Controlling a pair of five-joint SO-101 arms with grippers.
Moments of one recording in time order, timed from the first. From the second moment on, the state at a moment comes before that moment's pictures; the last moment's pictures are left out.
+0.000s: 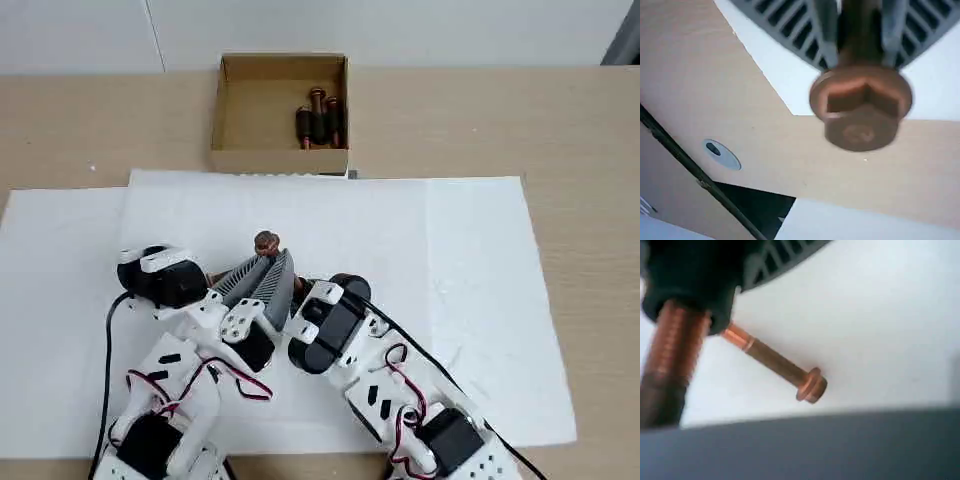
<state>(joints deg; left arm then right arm) 26.0 -103.4 84.7 38.0 34.3 -42.0 -98.2 85.7 39.4 12.8</state>
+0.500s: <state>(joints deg) 29.8 -103.4 85.9 44.0 34.2 -41.6 -98.2 85.7 38.1 12.9</state>
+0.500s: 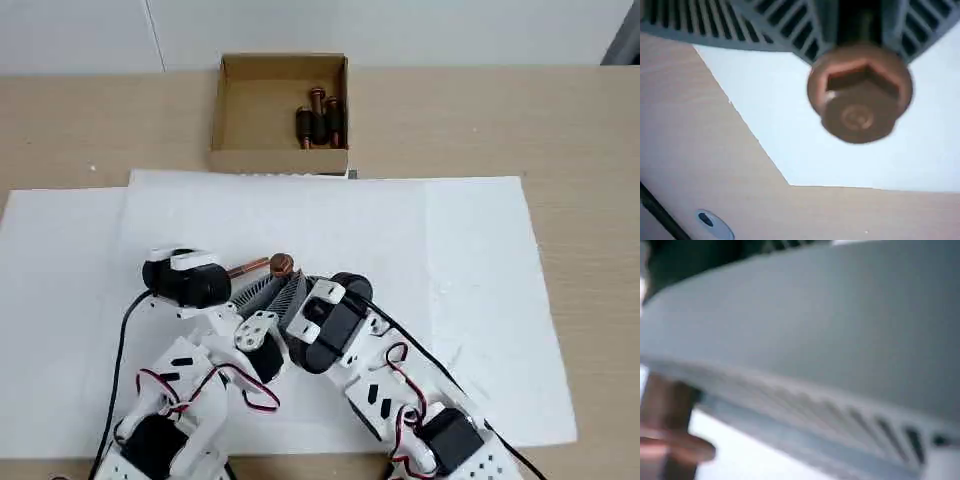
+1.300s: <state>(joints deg) 19.4 -103.4 81.1 46.2 26.9 -38.0 -98.2 85.7 38.1 12.9</state>
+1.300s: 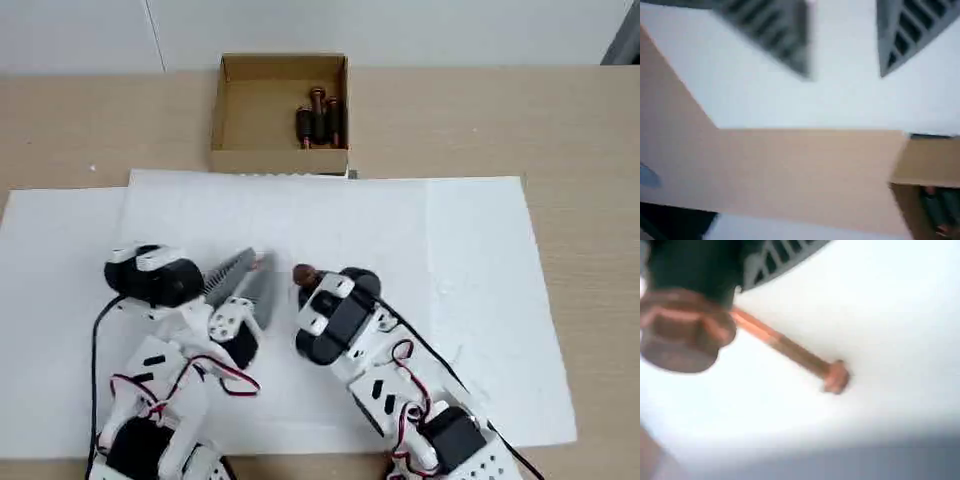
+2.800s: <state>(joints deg) 7.1 -103.4 96.6 50.2 15.7 -23.7 28.7 -19.3 26.9 24.3</state>
